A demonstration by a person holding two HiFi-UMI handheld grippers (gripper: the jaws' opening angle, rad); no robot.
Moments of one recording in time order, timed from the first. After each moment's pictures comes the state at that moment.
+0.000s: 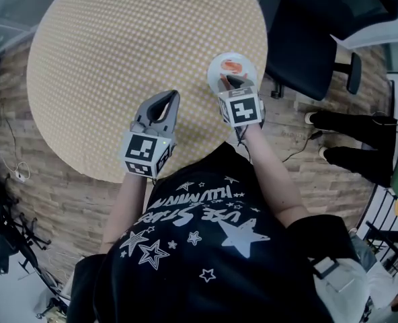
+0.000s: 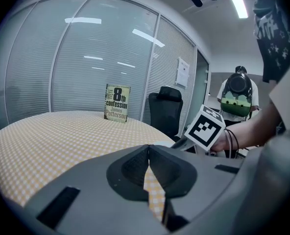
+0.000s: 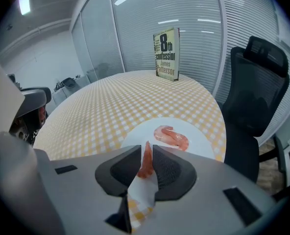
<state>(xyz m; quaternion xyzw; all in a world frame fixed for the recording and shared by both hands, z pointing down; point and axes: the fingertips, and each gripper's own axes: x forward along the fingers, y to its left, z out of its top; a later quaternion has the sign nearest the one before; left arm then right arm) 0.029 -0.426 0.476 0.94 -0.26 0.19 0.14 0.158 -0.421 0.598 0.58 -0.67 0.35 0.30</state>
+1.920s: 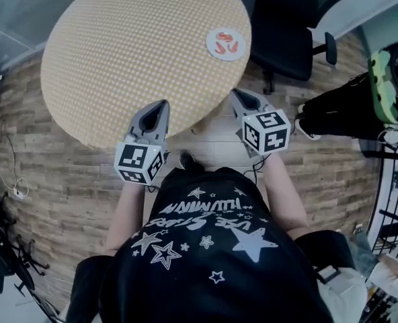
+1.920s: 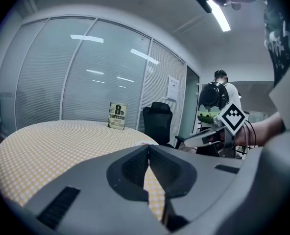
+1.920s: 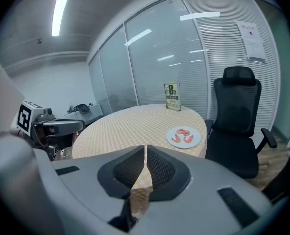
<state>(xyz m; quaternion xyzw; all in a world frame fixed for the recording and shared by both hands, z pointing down) -0.096 -0.278 0.421 0.95 -0.27 0.11 0.10 0.071 -0.231 0.466 0.63 -0.72 0.24 0.14</state>
